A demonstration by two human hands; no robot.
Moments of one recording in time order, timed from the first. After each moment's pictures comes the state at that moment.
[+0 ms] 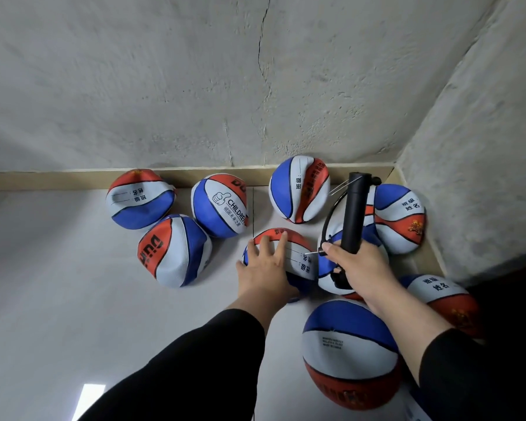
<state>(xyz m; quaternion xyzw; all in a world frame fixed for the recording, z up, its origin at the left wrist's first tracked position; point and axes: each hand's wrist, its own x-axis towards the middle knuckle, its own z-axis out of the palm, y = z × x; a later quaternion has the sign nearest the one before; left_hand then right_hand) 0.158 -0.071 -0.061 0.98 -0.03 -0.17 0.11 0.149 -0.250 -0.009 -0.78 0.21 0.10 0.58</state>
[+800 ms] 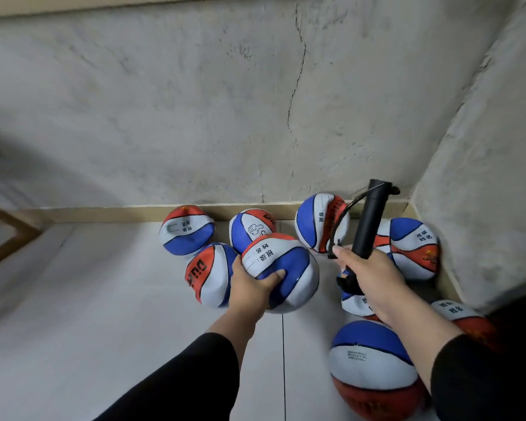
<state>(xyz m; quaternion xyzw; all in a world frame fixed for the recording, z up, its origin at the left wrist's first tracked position) 0.122 0.008 0.001 0.74 0.24 -0.02 0.63 0.134 -0.210 0.064 -0.74 0.18 0.06 0.64</state>
